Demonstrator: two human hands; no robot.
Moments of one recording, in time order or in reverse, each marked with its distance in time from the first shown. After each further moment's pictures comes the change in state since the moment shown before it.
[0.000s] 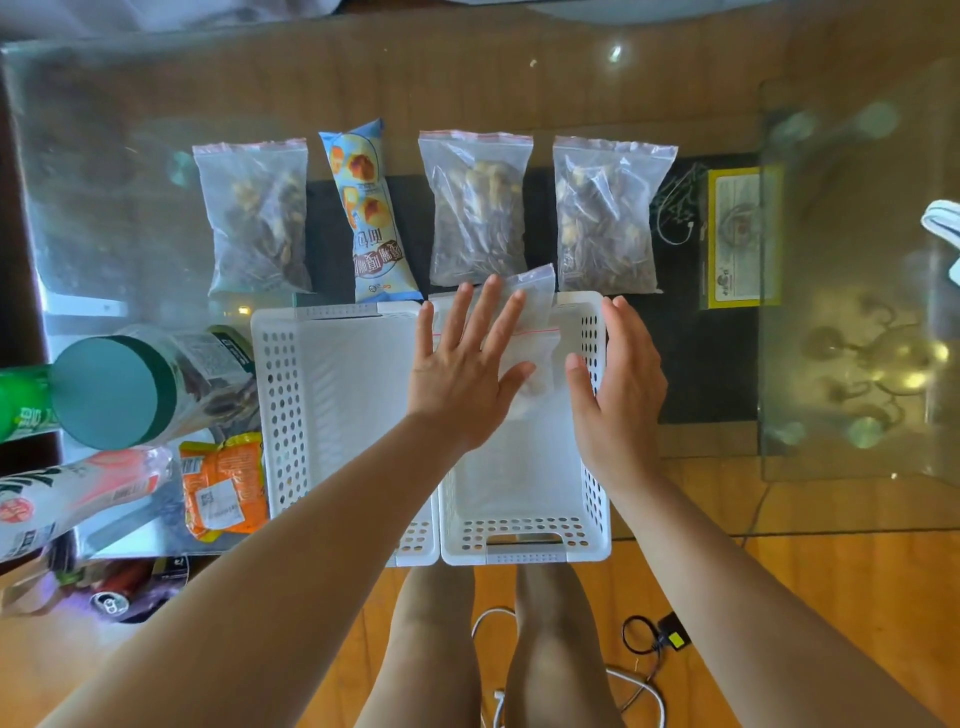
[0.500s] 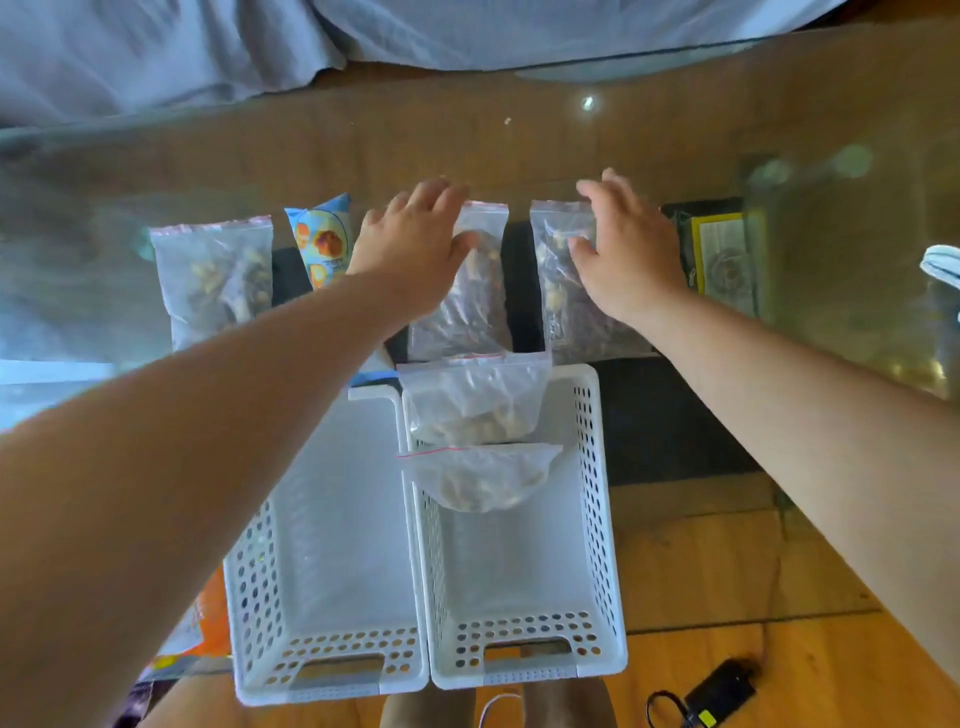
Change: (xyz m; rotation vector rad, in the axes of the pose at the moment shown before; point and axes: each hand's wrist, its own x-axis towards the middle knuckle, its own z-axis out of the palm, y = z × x) left_hand 0.147 -0.050 -0.080 -0.033 0.125 0.025; right_hand 0.188 -0.015 -0.012 -0.391 -0.117 -0.193
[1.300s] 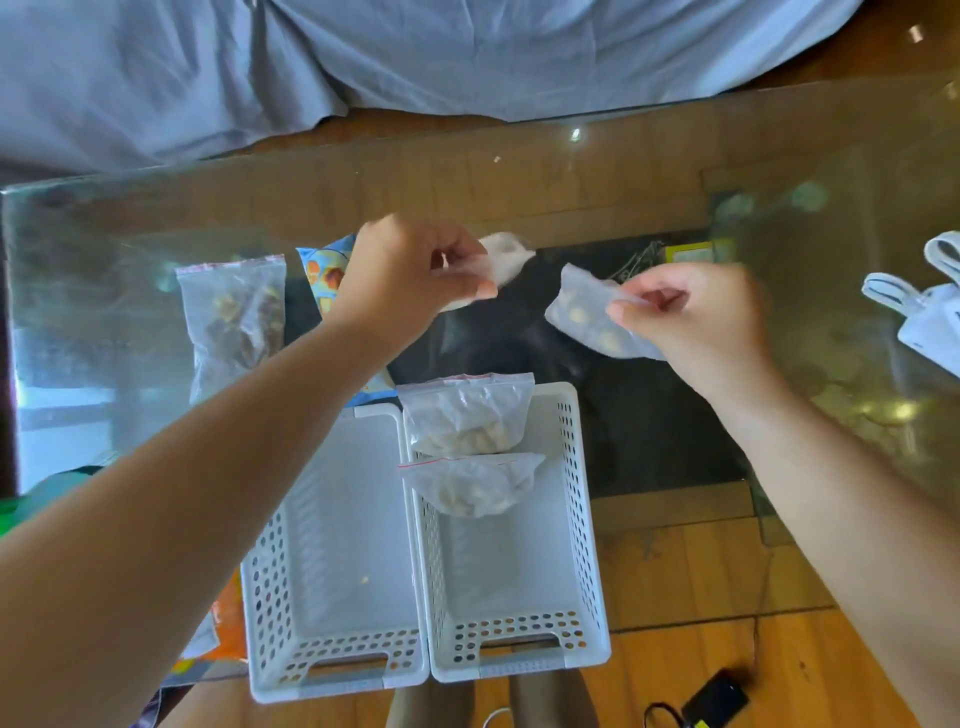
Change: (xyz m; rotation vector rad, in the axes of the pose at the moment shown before) left_hand -0.041 0.023 -0.064 -0.572 0.193 -0.001; right_hand -0.070 0.013 -0.070 0.556 0.114 0.199
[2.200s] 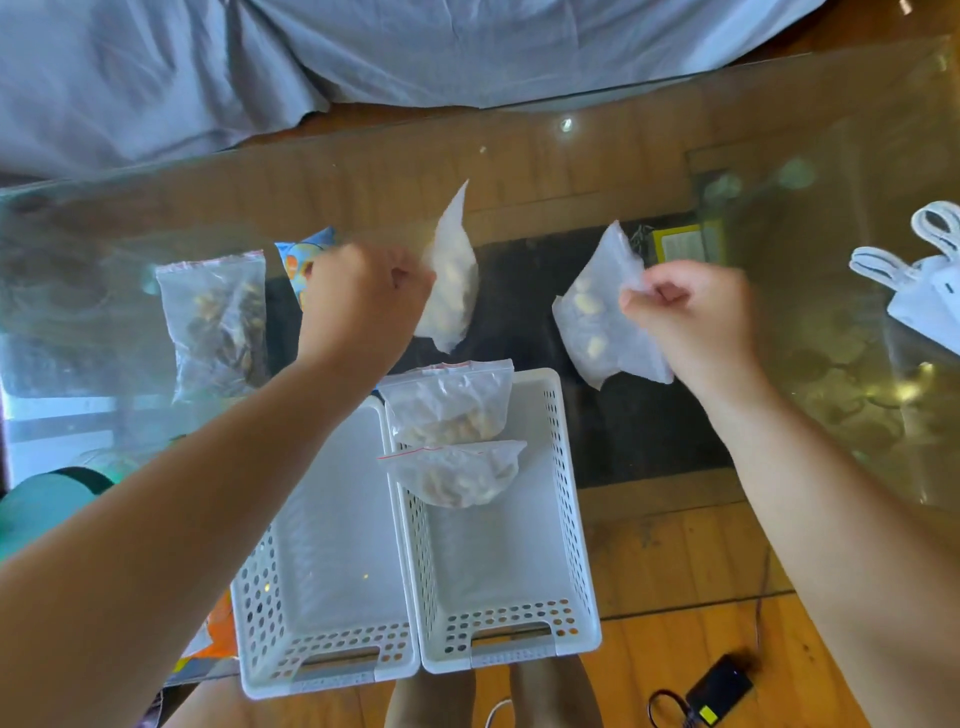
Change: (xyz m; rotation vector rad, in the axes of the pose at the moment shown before) left_hand -0.022 -0.002 0.016 0.182 0.170 -0.108; right_hand -0.011 0.021 -0.004 0.047 0.097 0.030
